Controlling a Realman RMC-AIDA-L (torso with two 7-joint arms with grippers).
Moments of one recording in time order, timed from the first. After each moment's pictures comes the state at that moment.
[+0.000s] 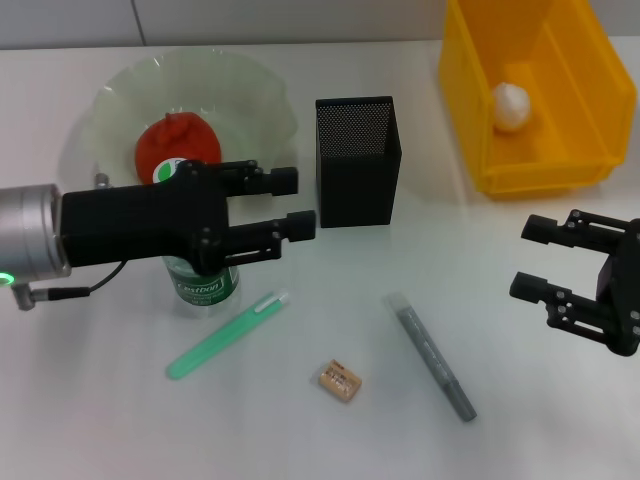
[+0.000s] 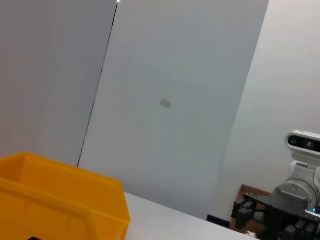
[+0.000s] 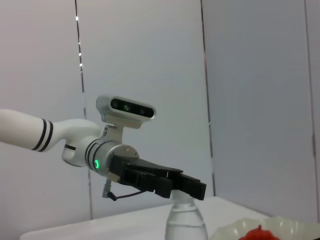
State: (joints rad) left arm -0.42 -2.07 1.00 0.78 1.64 1.69 -1.45; right arm 0.27 2.08 -0.63 -0.65 -1.79 -1.90 0.99
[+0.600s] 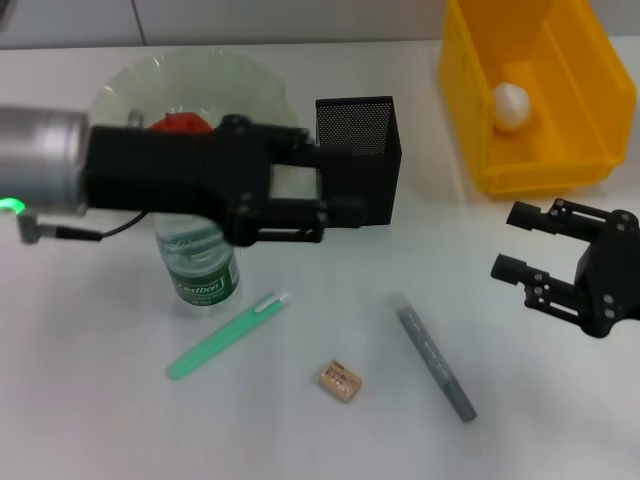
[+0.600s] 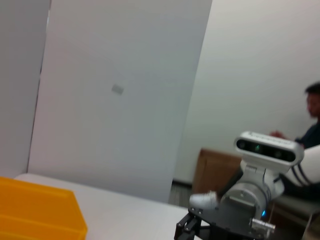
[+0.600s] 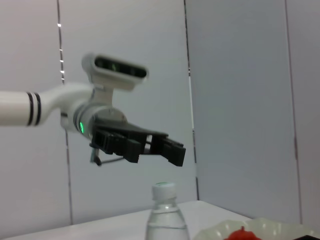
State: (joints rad) left arm -0.48 -2.07 1.10 1.10 1.69 1.72 -1.72; right arm 0.31 2.08 -0.61 -0.55 -1.79 -1.83 0.93
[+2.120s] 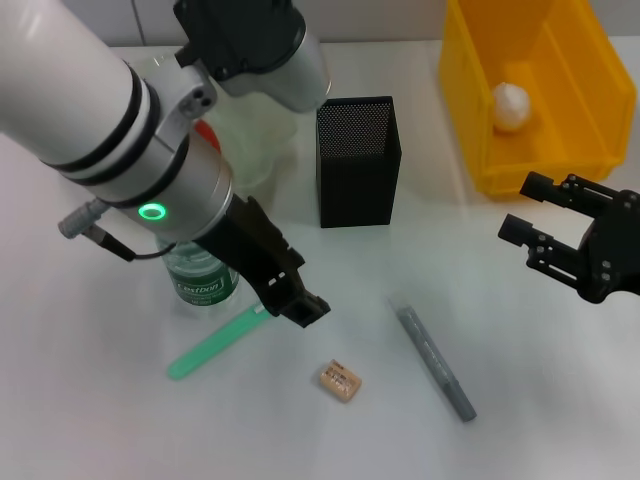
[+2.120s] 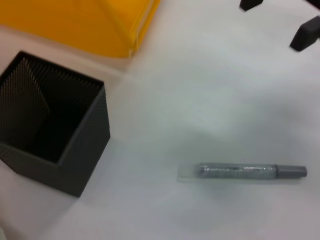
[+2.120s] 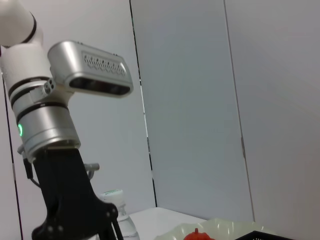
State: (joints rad) left arm -0.63 -2.08 1.61 1.61 2.42 1.70 -2.62; right arm 0.33 2.08 -0.52 -0.47 -1.79 -1.75 0.93
